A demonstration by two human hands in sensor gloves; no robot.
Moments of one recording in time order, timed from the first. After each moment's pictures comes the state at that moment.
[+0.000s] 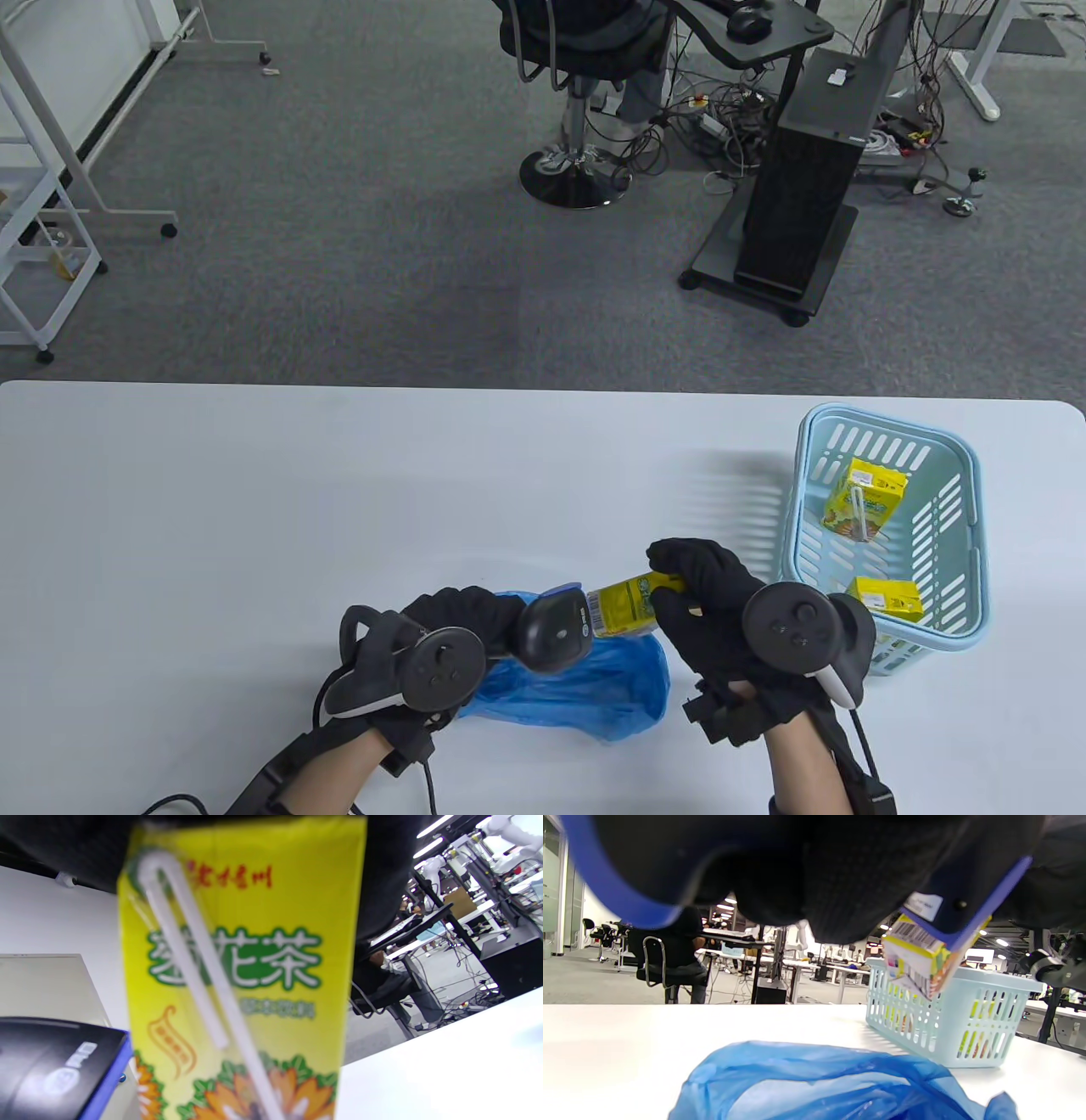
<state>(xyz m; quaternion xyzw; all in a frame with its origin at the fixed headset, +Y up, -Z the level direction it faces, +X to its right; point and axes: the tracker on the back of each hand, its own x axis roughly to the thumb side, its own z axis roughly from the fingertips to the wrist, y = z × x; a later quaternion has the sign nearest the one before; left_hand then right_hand) -0.128 -0.648 -0.260 0.04 -0.28 0.09 0.96 0.175 -0.624 -0.279 0.16 -0.14 0.92 0.32</state>
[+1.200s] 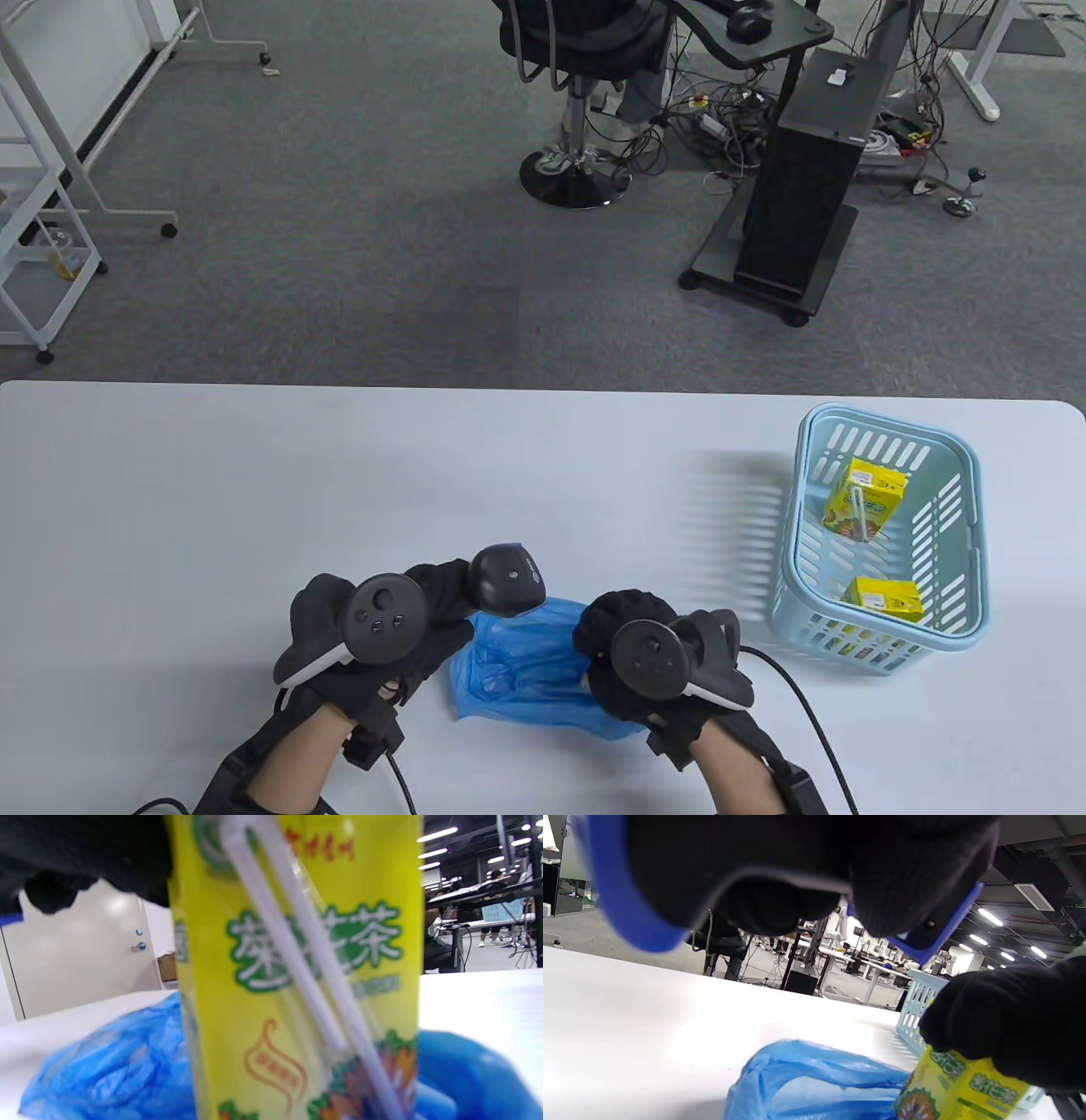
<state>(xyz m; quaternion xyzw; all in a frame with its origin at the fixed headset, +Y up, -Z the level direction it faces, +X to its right) -0.170 -0.639 -0.279 -0.01 -0.20 0.16 0.97 0.095 -0.702 -0.284 0.26 -0.04 0.96 0.12</state>
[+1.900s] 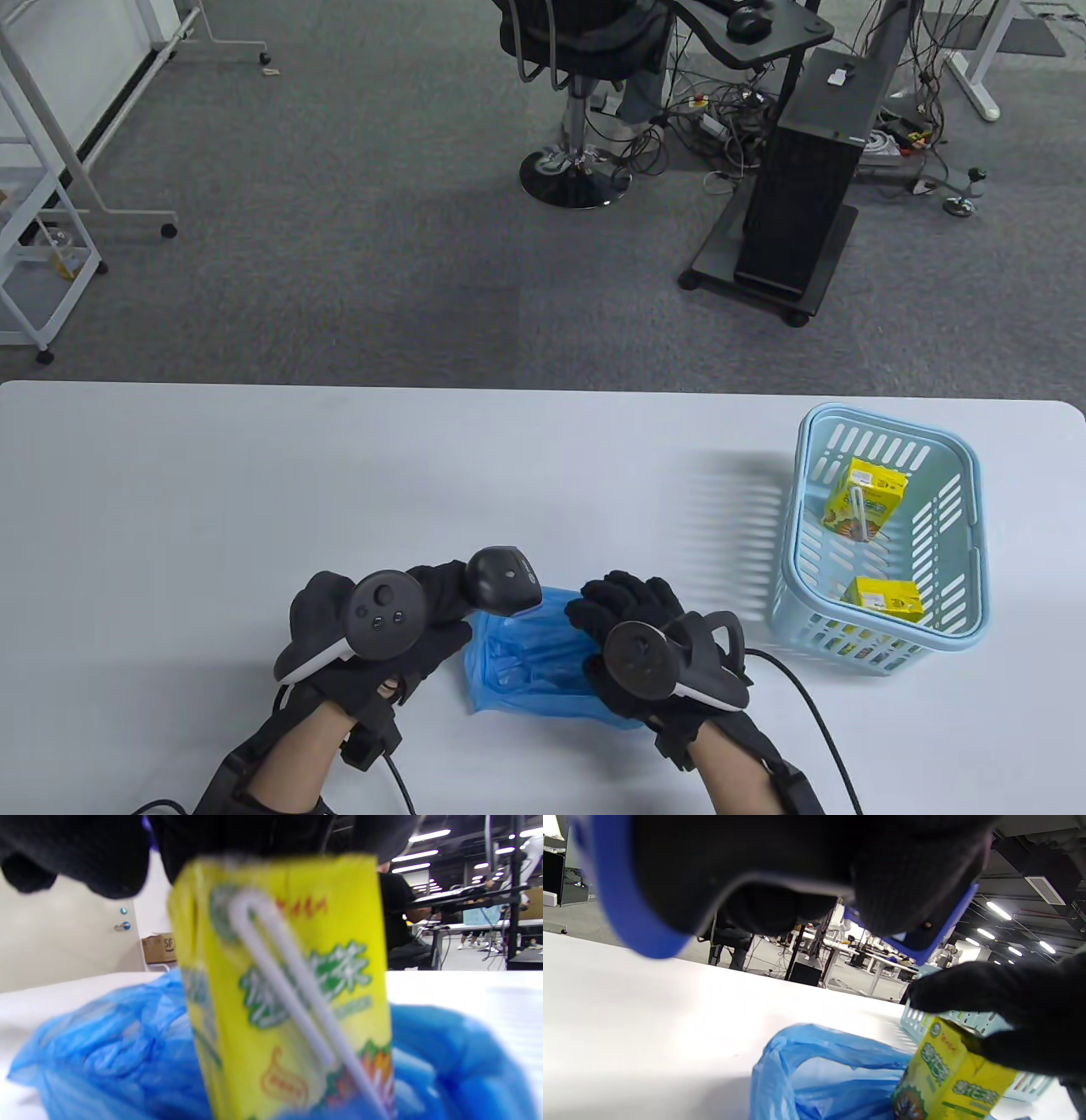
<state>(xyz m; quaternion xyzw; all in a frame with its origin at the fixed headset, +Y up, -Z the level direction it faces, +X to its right) -0.171 -0.643 -0.281 -0.03 -0.20 0.16 0.97 0.105 -0.694 -0.285 0.24 -0.04 0.97 0.10</state>
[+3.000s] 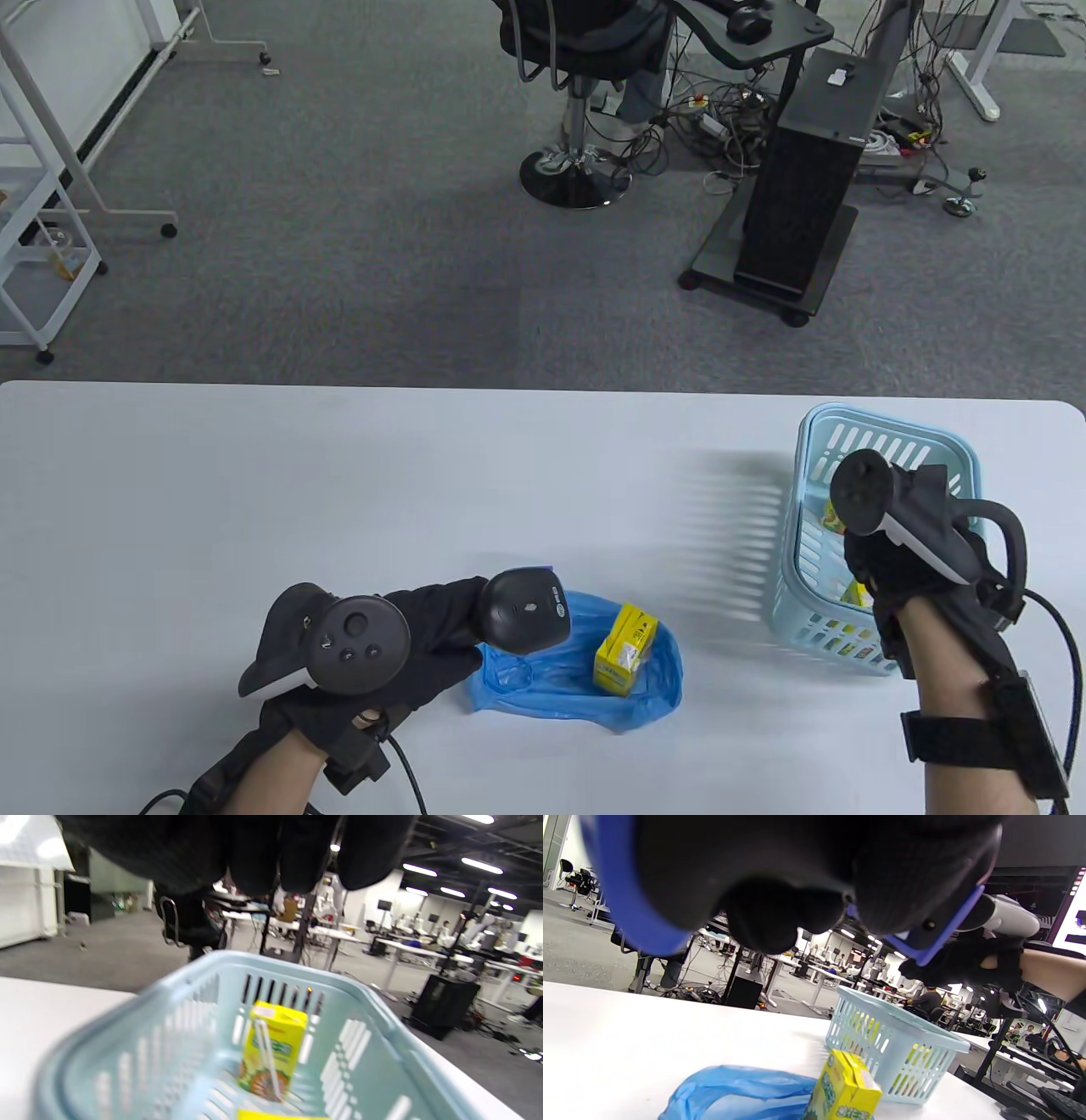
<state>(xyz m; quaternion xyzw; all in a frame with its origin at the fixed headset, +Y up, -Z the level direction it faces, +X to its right) -0.167 -0.589 -0.247 0.00 -0.30 0.19 0.93 0.289 -0.569 -0.349 -0.10 0.04 0.99 -0.07</state>
